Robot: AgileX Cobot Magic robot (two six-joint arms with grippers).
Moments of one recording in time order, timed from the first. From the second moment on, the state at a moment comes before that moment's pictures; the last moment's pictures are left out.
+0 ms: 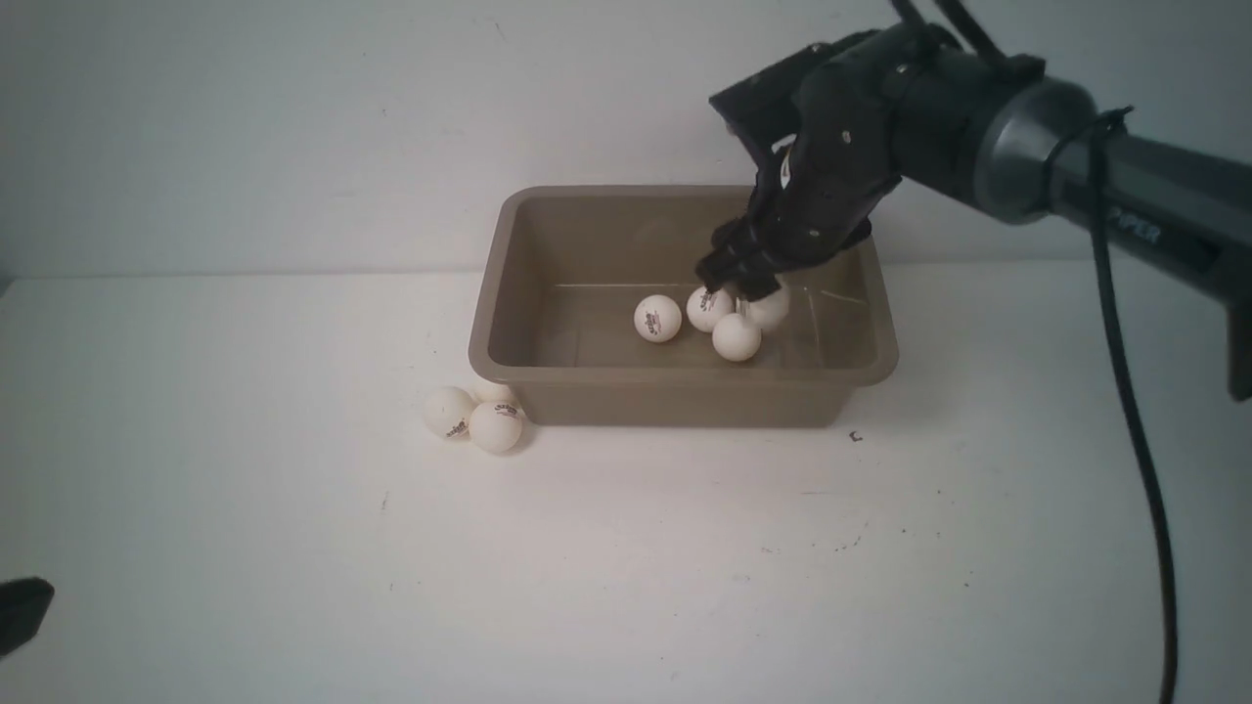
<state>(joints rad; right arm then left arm) 0.47 2.17 -1.93 -0.18 0.94 0.00 -0.42 0.51 -0.86 0.01 1.07 0.21</state>
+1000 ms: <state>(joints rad) 0.47 1.15 -1.66 -0.06 1.27 -0.11 -0.12 1.65 -1.06 0.05 0.42 0.06</state>
